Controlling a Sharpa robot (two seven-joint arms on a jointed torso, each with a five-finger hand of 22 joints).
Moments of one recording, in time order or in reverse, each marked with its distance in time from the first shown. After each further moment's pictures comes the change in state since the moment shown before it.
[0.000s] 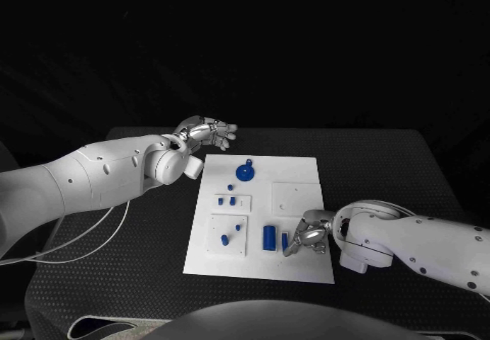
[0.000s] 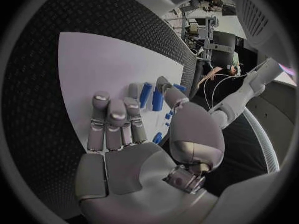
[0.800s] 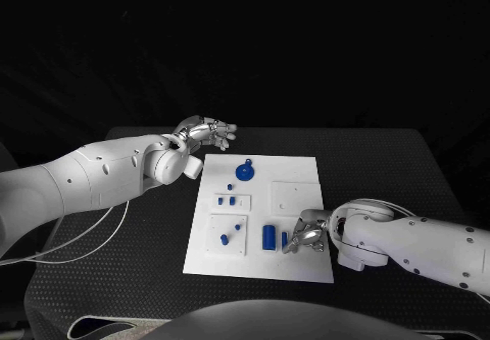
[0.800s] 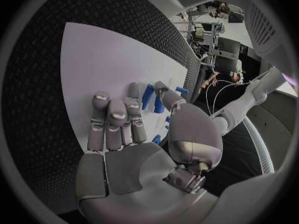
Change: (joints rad) left arm 0.000 0.001 0.000 0.000 -0.002 0.002 -0.004; left_hand 0.000 0.000 0.000 0.000 0.000 -0.004 0.004 0.000 0.000 0.000 0.000 0.000 0.000 0.000 0.000 0.000 0.002 -0.003 0.000 0.000 0.000 0.002; right arm -0.009 0.023 0.002 -0.020 -0.080 0.007 -0.003; right_hand -0.011 0.058 0.050 0.106 0.000 0.009 -0.009 0.009 -0.009 0.006 -0.006 -0.009 -0.002 0.004 -0.003 0.000 -0.006 -0.002 0.002 -0.001 -0.004 -0.011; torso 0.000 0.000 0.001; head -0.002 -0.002
